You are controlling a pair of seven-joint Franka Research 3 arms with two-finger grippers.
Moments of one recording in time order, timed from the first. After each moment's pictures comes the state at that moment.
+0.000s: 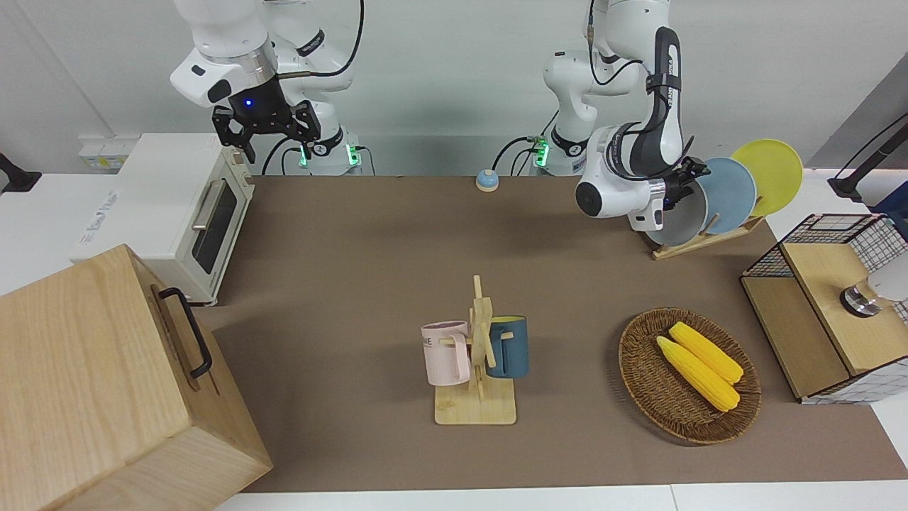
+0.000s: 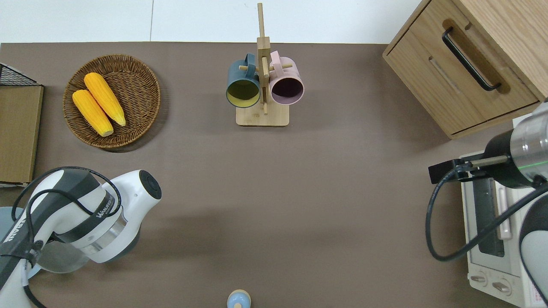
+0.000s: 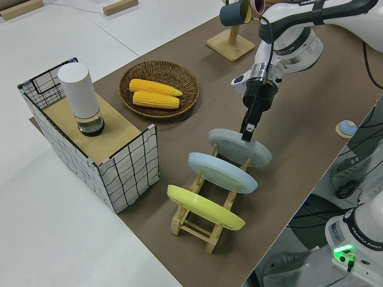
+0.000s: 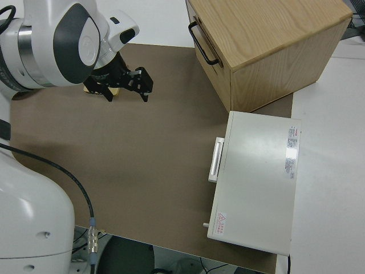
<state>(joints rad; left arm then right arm) -0.17 0.05 -0.04 -2.28 1.00 1.36 -0.93 -0.05 -0.02 0.19 -1.50 0.00 1.42 0.06</state>
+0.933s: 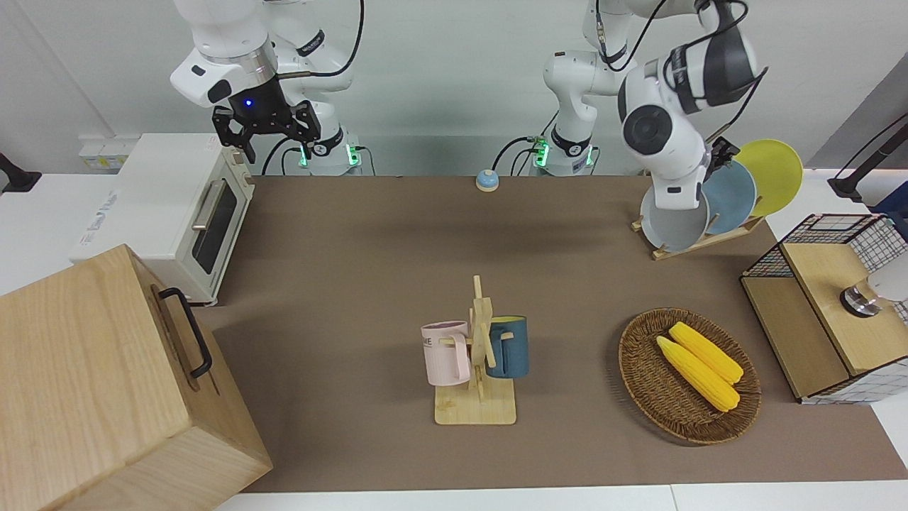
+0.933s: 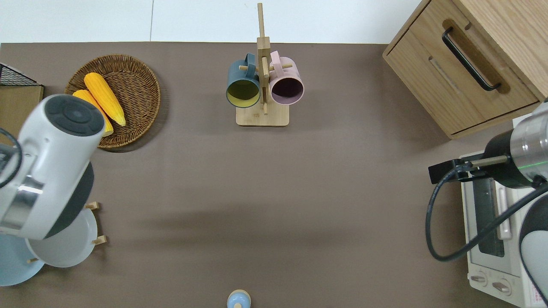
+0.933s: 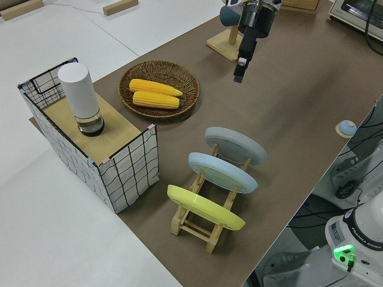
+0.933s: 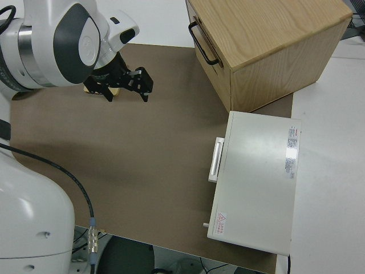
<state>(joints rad) -0.16 0.05 -0.03 -1.78 0.67 1.36 -0.57 -0.05 -0.02 0.19 -1.50 0.00 1.42 0.06</state>
